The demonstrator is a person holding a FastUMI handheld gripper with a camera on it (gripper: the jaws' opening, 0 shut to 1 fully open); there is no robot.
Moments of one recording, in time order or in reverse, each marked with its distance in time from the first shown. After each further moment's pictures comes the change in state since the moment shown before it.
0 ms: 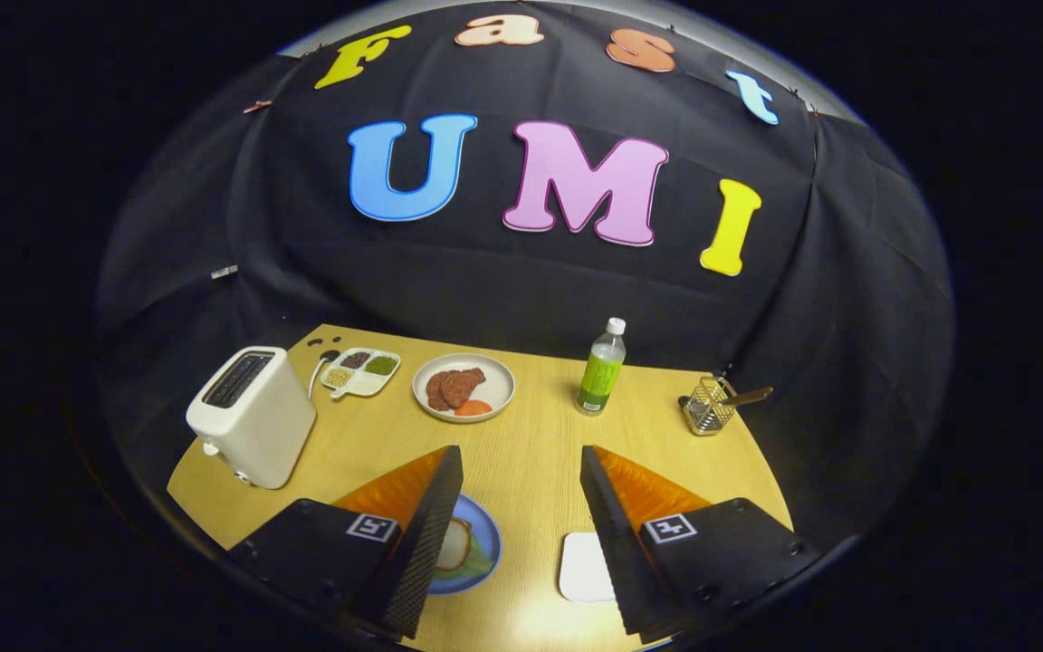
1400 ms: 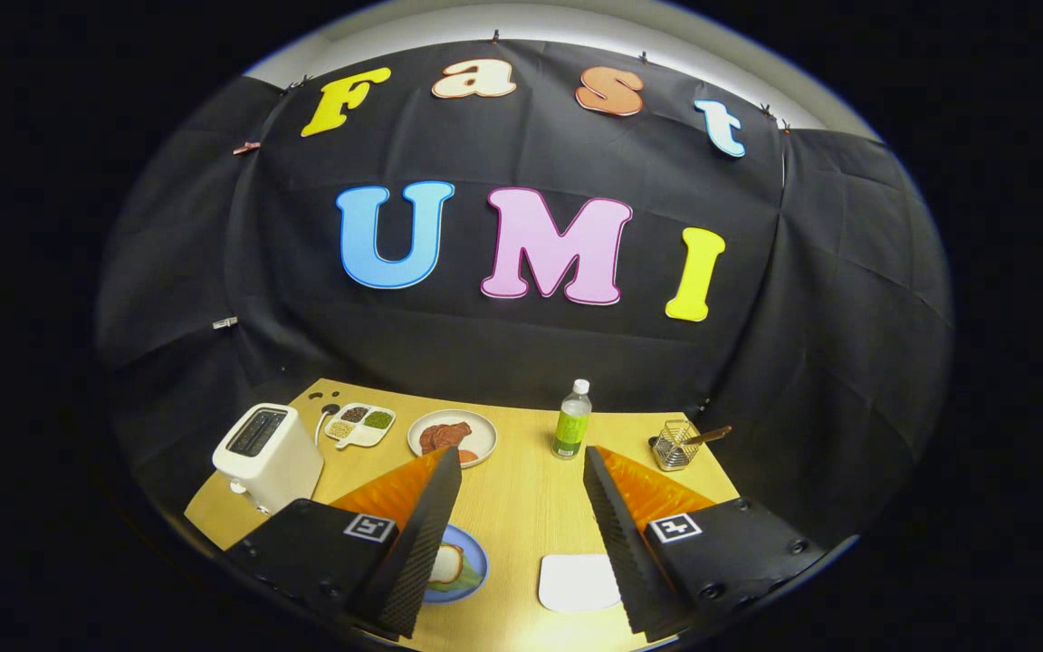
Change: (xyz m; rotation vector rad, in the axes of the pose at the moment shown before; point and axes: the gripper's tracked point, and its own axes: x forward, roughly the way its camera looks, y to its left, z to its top) arm -0.054 -0.026 0.059 0.045 -0.128 -0.040
